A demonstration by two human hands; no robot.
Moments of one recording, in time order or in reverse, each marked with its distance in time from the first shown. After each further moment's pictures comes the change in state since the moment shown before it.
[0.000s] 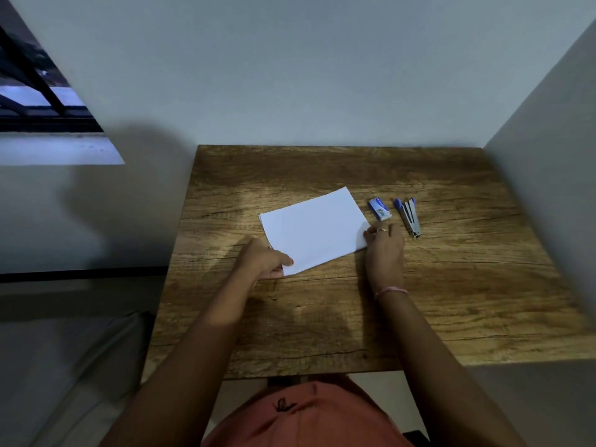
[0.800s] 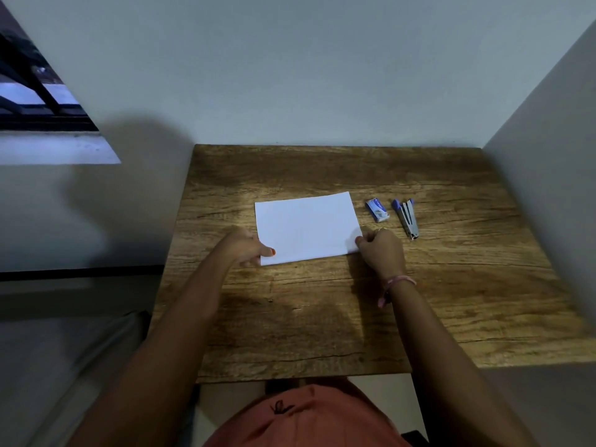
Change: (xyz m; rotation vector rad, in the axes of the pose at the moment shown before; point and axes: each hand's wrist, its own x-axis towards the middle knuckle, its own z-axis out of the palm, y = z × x) left_hand 0.014 0.014 -0.037 0.337 -0.014 0.043; right_hand 0.022 -0.008 -0.018 0.096 -0.353 0.250
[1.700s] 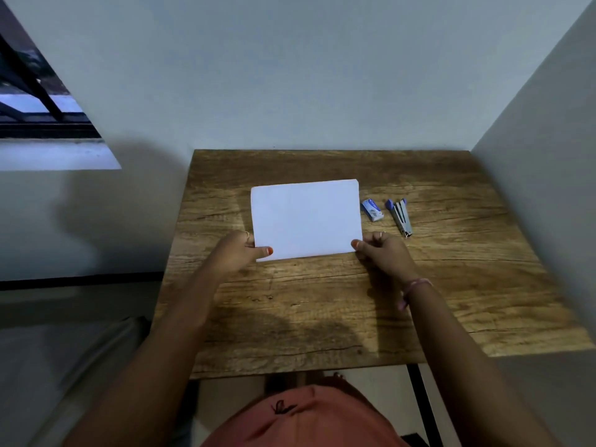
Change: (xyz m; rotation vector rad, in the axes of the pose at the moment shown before) left_hand -0.012 -0.025 0.000 0.096 0.075 0.318; right_hand -0.026 0.020 -0.031 0.427 -0.228 -0.123
